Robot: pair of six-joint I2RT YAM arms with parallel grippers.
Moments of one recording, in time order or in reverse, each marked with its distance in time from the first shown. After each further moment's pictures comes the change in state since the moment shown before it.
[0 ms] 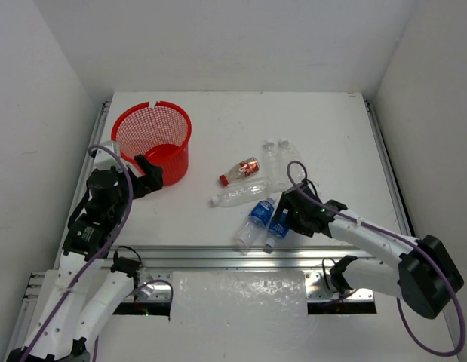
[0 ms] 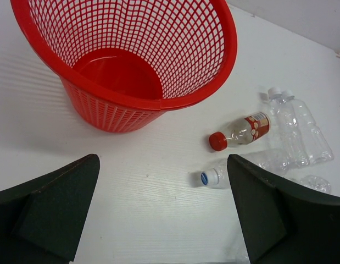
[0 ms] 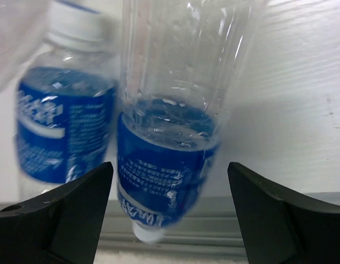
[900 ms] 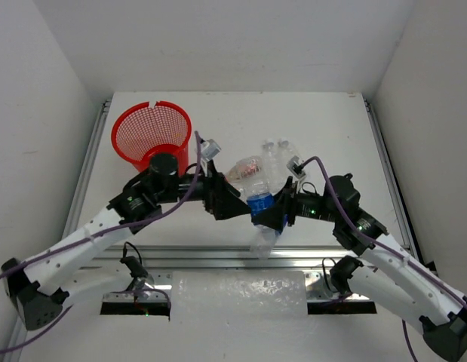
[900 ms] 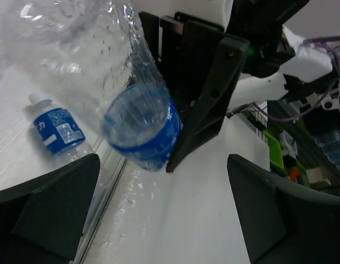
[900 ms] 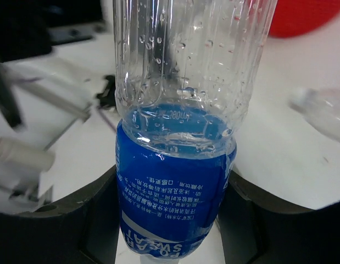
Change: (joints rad) left arm -0.496 0.326 0.107 0.415 0.760 -0.134; right arm 0.008 -0.438 0.051 0.385 -0.711 -0.440
